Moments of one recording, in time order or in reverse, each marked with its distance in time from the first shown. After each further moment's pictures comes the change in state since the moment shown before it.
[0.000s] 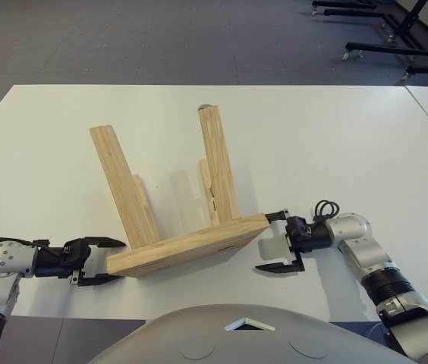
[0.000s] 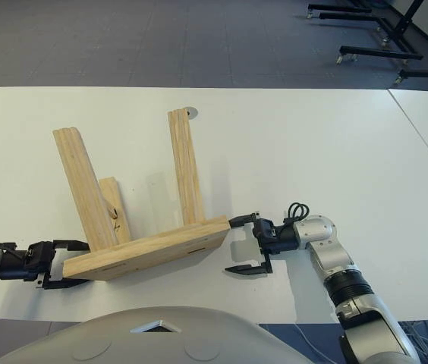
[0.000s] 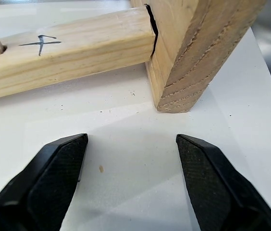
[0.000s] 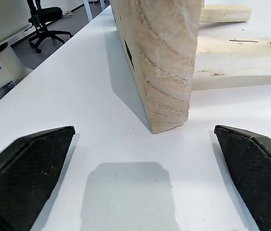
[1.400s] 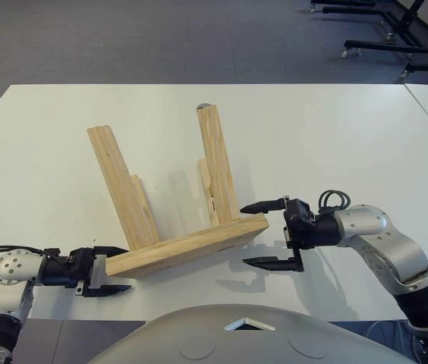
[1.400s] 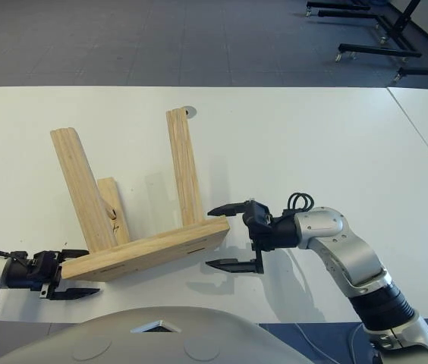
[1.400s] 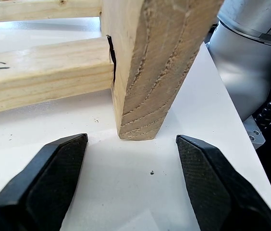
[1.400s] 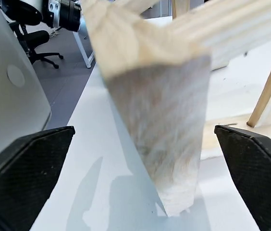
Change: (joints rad) left arm -0.007 -0.096 0.001 0.042 -0.086 -0.034 -0.158; right arm 0.108 -0.156 -0.051 -0.714 0.172 0.599 -0.272
